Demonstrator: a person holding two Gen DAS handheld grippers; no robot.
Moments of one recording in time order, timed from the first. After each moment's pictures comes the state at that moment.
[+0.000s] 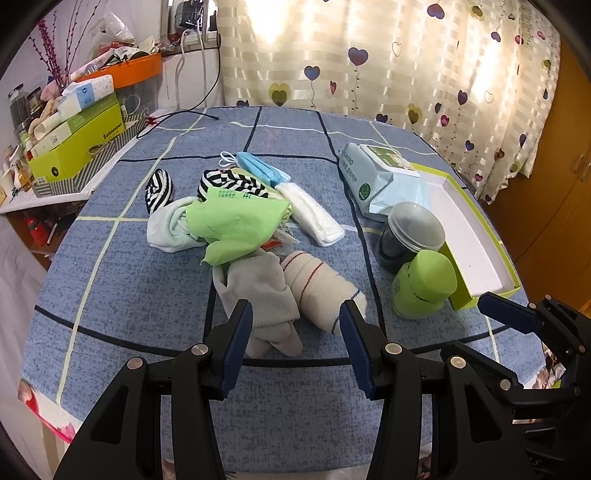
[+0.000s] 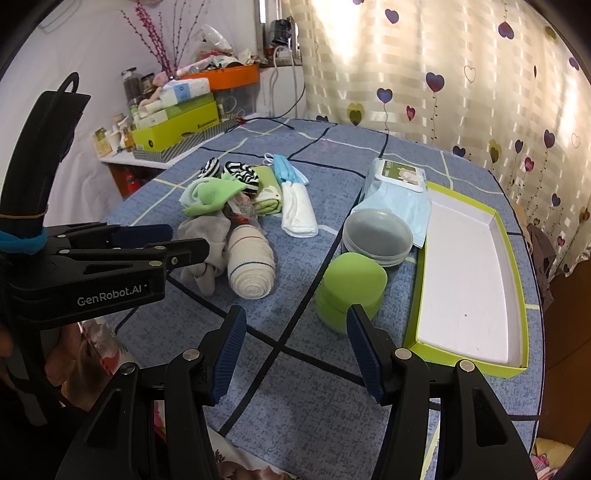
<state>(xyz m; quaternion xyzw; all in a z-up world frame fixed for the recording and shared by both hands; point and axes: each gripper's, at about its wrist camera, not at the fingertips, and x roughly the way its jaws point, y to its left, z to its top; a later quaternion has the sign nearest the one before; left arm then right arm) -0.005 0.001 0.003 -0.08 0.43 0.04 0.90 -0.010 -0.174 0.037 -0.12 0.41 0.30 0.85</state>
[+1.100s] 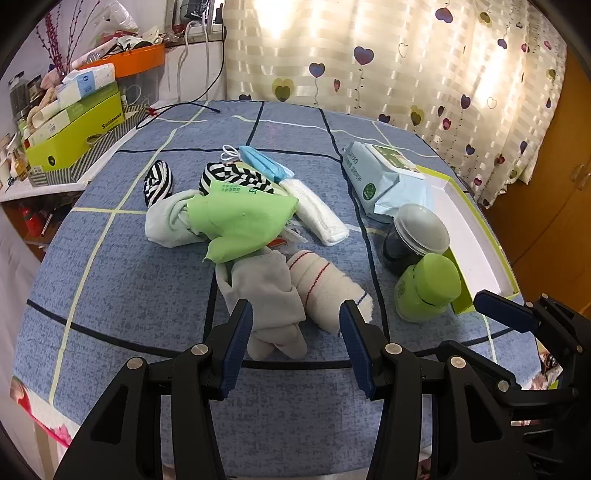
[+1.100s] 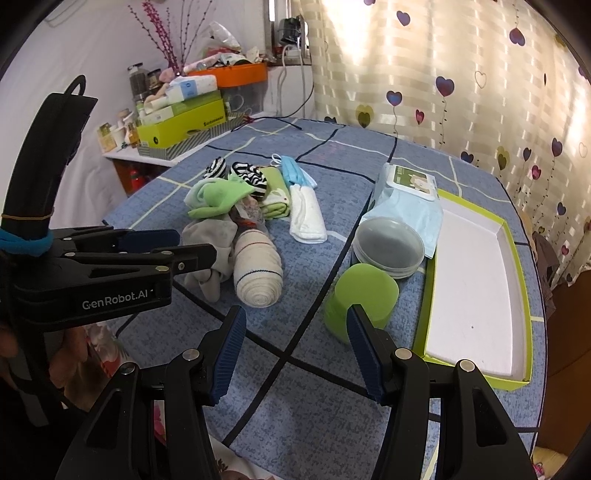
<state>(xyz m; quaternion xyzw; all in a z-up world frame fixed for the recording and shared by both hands) -0.002 0.012 -0.003 -0.11 0.43 0.03 0.90 -0.009 -0.164 0.038 -0.13 0.40 0.30 0.85</state>
